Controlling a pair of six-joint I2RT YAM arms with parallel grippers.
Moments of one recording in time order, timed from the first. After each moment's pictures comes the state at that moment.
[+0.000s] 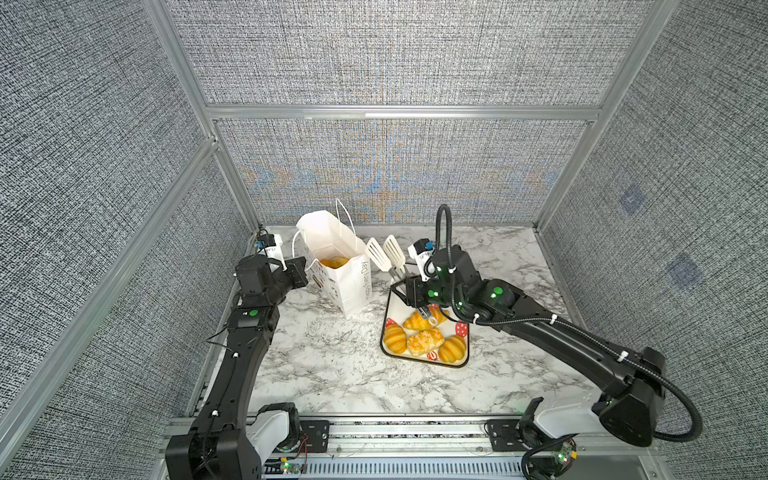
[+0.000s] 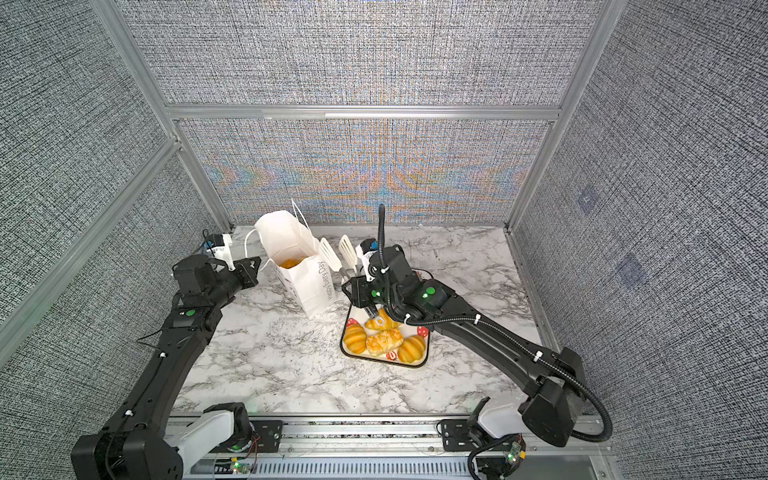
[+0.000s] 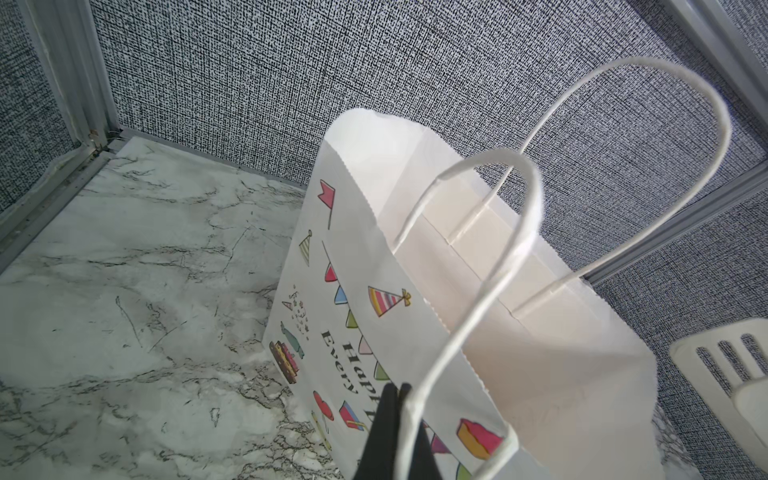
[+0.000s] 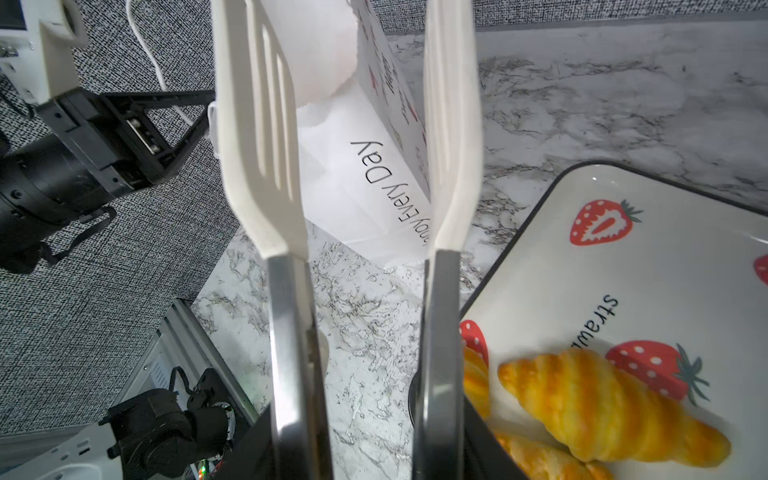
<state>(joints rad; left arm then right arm) 0.03 1.07 0.83 -0.11 0.36 -0.37 0.83 1.37 1.26 -0.47 -0.08 0.51</state>
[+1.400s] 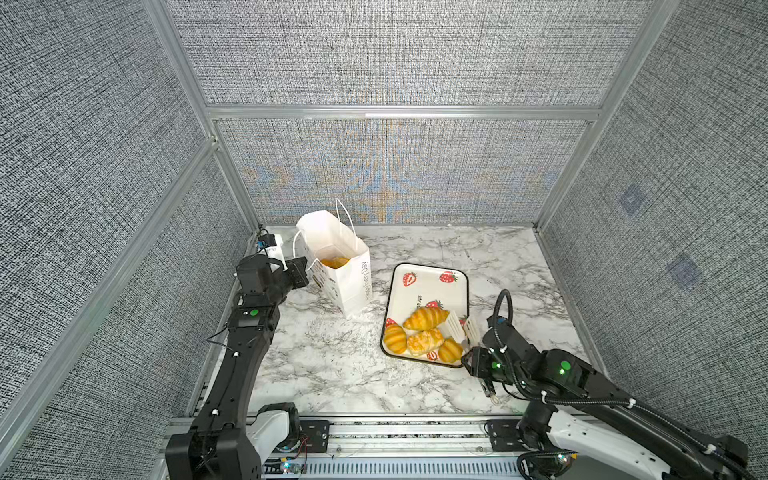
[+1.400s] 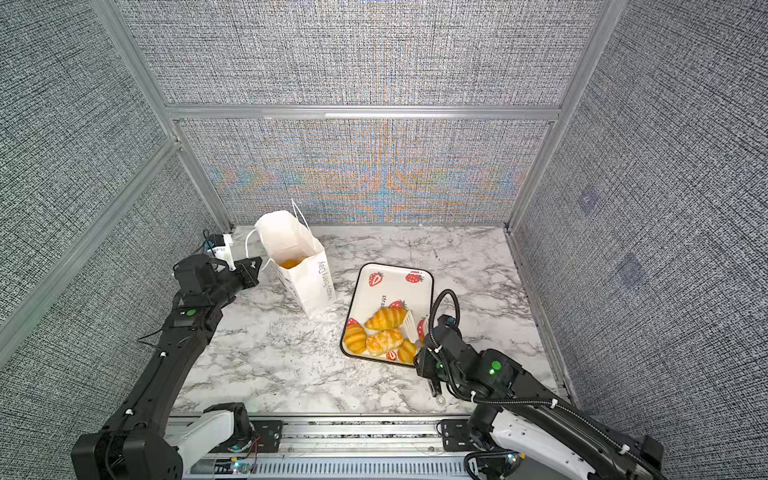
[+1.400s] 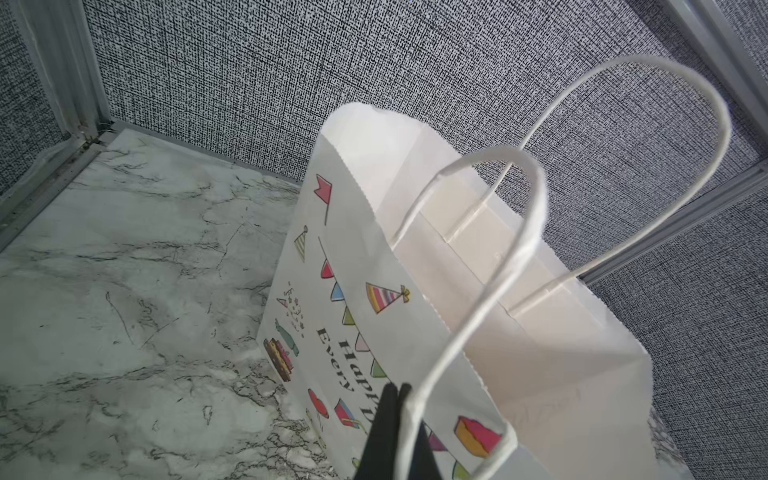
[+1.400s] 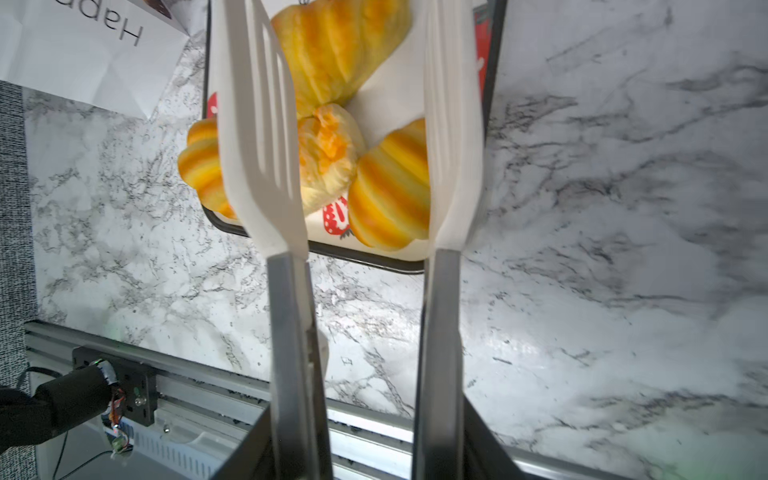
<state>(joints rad) 0.03 1.07 0.83 -0.11 0.37 -0.38 0.89 0.72 0.67 -0.95 0.12 0.98</state>
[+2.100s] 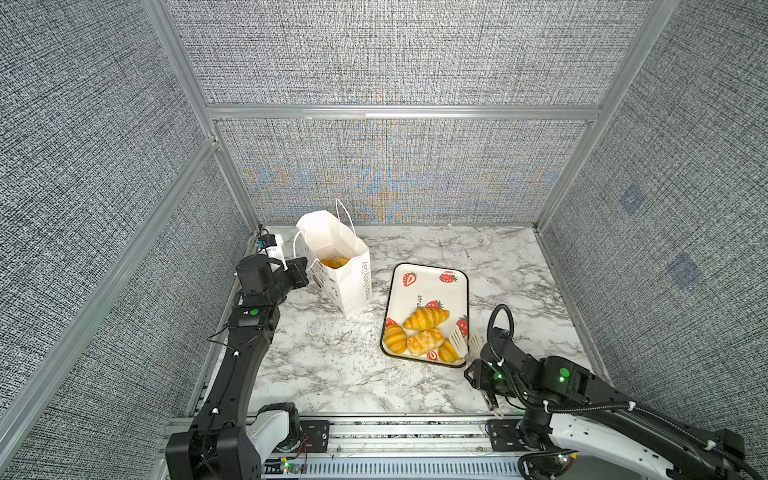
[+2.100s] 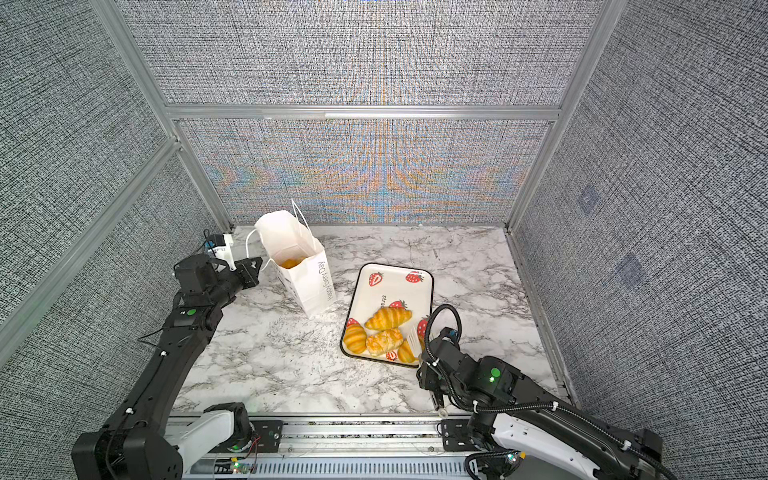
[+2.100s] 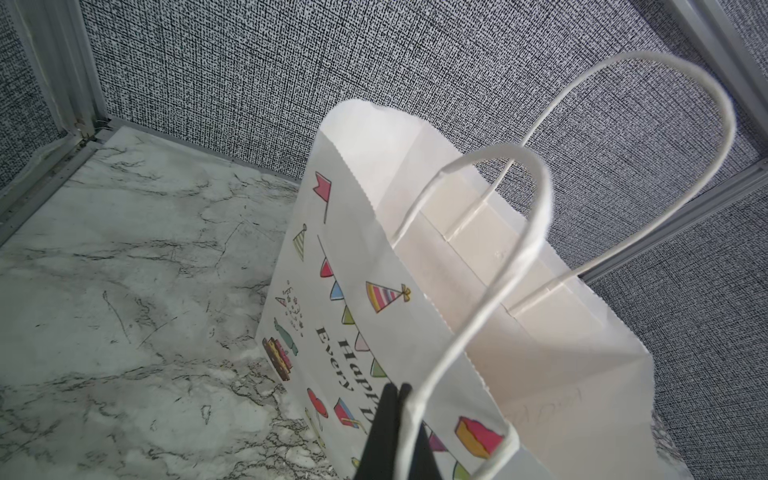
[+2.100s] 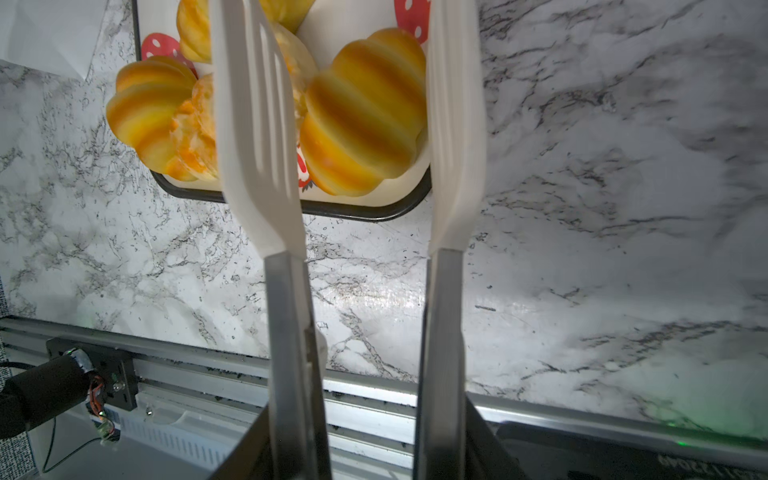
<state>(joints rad) 0.03 1.08 0.83 -0.11 0.37 -0.38 0.98 0.71 0.62 -1.00 0.11 1.11</state>
